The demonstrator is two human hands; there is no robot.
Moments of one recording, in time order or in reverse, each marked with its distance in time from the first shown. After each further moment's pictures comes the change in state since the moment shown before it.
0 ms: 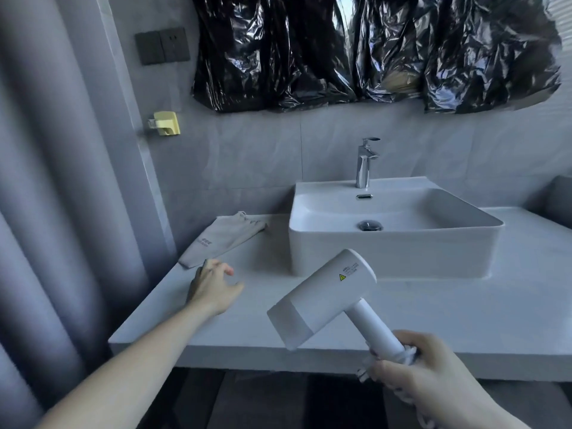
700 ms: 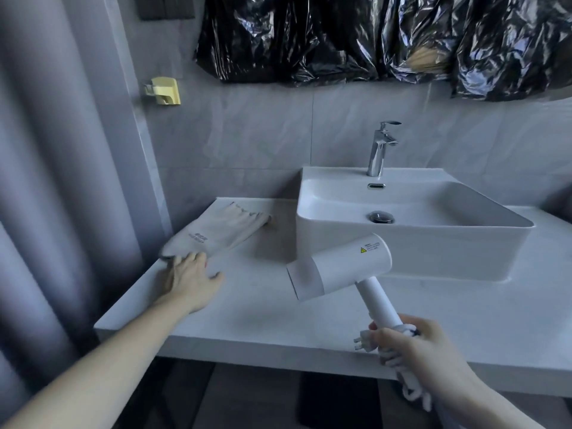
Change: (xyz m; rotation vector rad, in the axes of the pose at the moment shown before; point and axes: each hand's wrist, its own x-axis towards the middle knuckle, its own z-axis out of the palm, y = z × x) left_hand 0.023 -0.050 0.012 0.236 0.042 -0.018; right_hand 0.064 0.010 0.013 0.167 0.085 0.105
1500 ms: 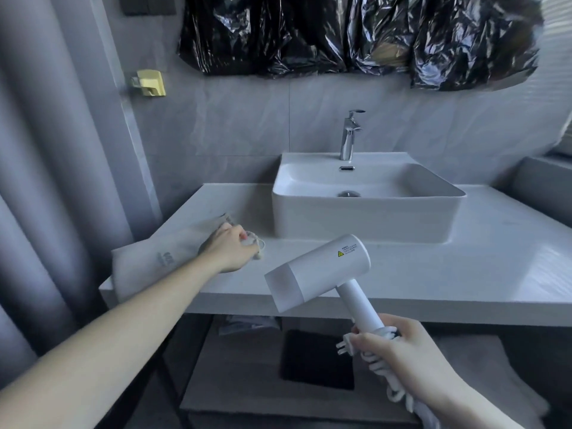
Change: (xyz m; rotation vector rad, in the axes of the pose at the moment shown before) left_hand -0.078 0.107 -0.059 -0.195 -0.233 0.091; right_hand -0.105 0.027 -0.026 -0.014 -0.094 0.005
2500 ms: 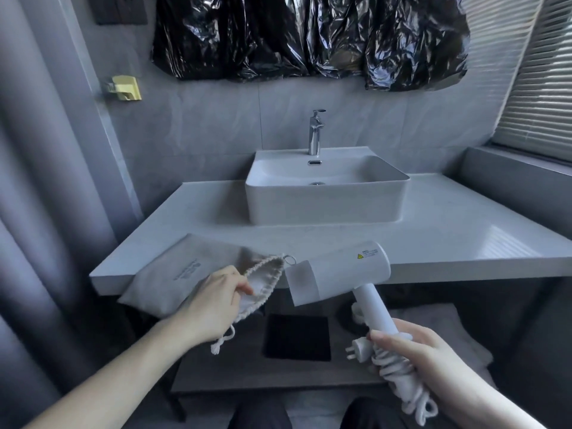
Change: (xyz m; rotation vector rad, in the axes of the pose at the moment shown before) left_hand -0.180 0.016 0.032 0.040 0.019 0.383; right_hand -0.120 0.023 -0.051 0.118 -0.047 0.042
